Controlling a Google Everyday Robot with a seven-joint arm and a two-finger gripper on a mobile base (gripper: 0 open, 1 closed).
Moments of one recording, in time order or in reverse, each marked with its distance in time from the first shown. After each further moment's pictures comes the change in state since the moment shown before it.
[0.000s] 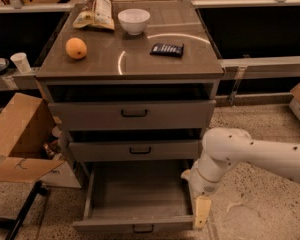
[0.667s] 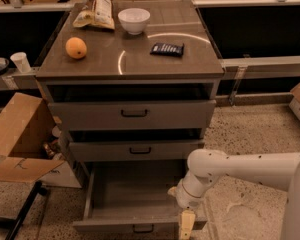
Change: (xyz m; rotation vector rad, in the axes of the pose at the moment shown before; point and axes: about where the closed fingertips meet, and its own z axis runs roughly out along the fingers) arm -0.005 -0.007 0.108 -0.090 -0.066 -0.025
